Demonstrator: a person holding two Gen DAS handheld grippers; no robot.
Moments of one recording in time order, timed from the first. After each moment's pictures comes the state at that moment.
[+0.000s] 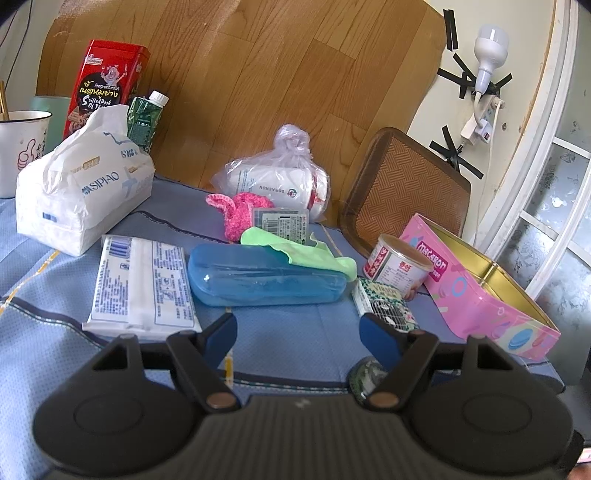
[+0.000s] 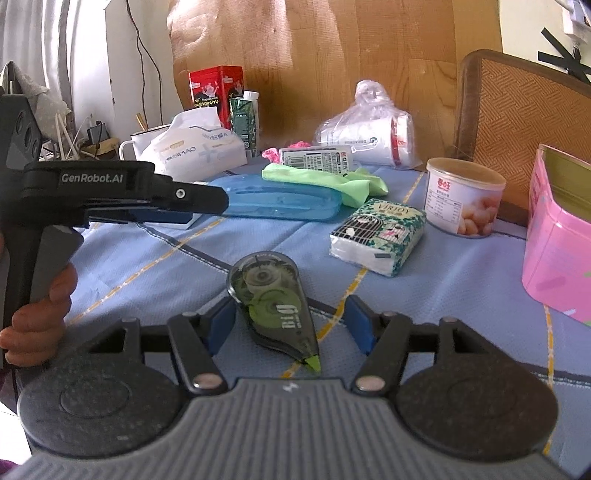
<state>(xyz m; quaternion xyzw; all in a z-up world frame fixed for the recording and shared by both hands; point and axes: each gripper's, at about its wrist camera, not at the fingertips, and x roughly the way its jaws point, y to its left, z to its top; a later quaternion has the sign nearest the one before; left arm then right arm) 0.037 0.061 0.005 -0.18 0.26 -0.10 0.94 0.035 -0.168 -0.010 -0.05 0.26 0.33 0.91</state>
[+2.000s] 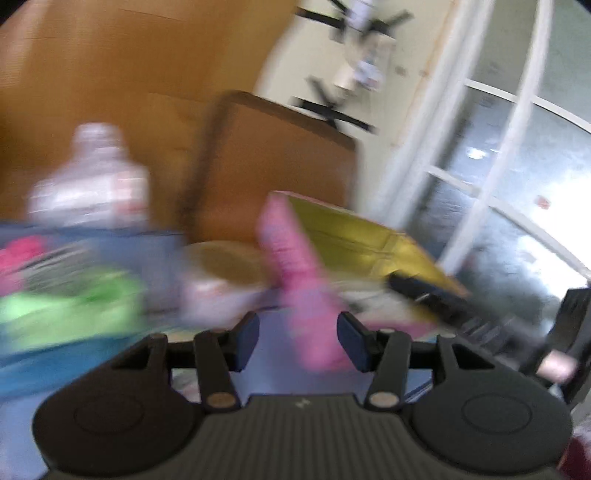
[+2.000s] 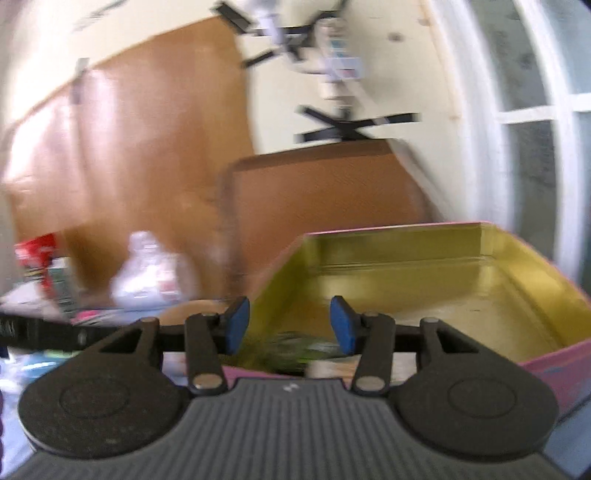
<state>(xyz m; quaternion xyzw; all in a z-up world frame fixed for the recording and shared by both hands) 0.100 -0.066 0.049 -0.12 0.28 -0.24 0.92 0.080 -0.326 0.047 0.08 0.12 0.13 0.98</state>
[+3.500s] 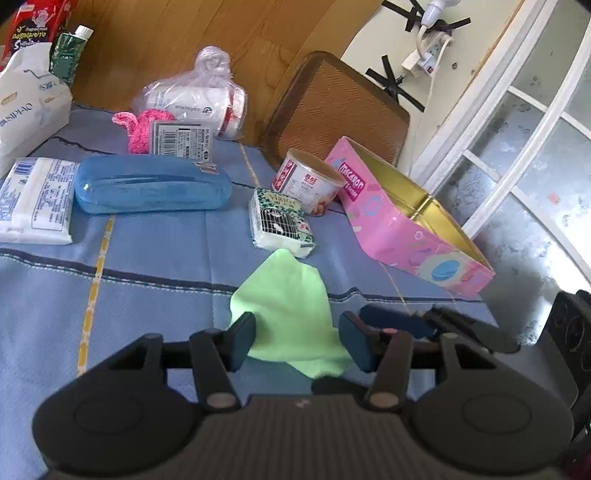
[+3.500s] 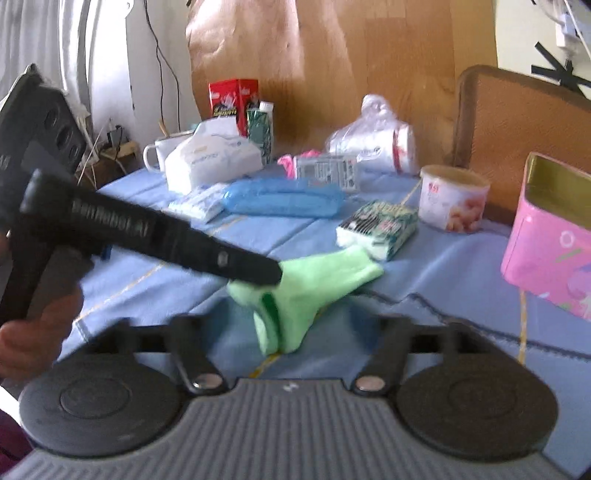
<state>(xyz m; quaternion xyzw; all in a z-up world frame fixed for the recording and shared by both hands) 0.019 0.003 0.007 -0.19 0.36 -0.21 0.89 0.008 -0.196 0.001 -0.05 0.25 0.35 0.90</state>
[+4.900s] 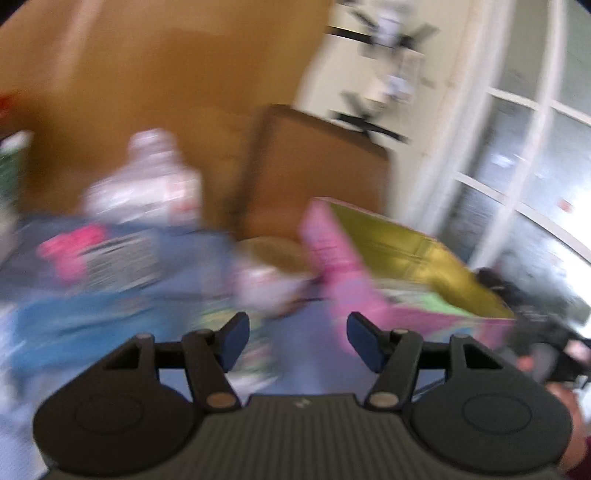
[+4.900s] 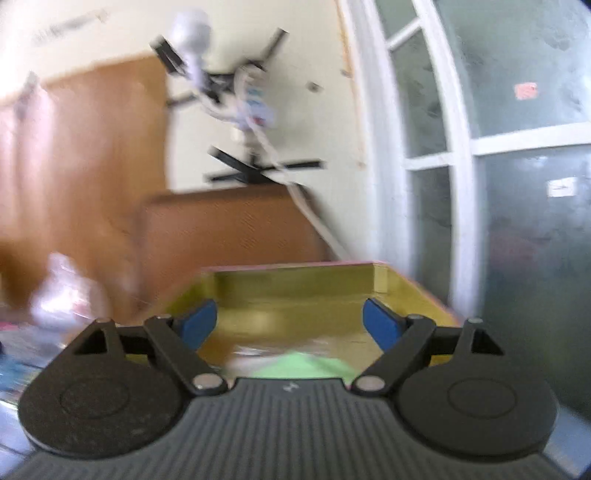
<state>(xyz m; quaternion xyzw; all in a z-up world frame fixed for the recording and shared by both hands) 0.072 -0.047 0.047 -0.13 0.27 -0.17 0.94 0.055 -0.375 0.040 0.06 0.05 -0.01 1.00</state>
